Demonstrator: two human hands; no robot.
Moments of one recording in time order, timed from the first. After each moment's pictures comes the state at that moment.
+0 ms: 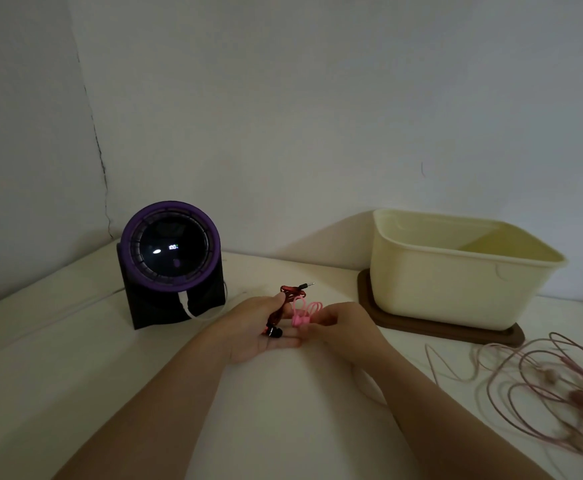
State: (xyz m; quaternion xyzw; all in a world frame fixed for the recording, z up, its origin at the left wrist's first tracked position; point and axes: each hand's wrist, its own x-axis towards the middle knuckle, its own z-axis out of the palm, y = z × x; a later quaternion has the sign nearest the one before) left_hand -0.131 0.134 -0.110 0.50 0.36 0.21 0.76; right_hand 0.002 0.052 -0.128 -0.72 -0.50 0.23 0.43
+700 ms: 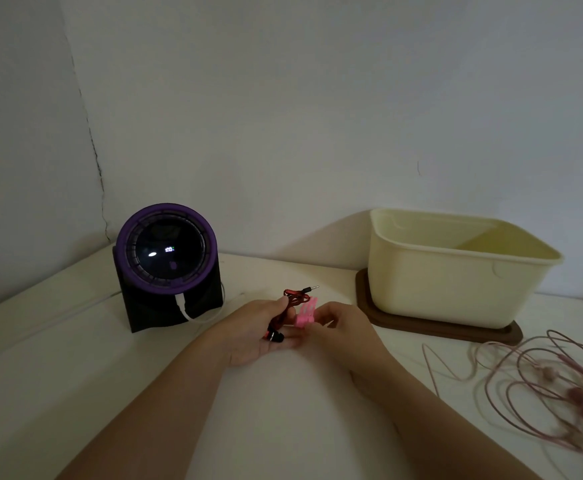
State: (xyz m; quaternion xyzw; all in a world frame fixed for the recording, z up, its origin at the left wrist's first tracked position) left_hand -0.130 0.130 -0.112 0.49 0.32 0.20 0.78; right_hand 0.003 0.050 -0.142 -0.71 -0.47 0.21 0.49
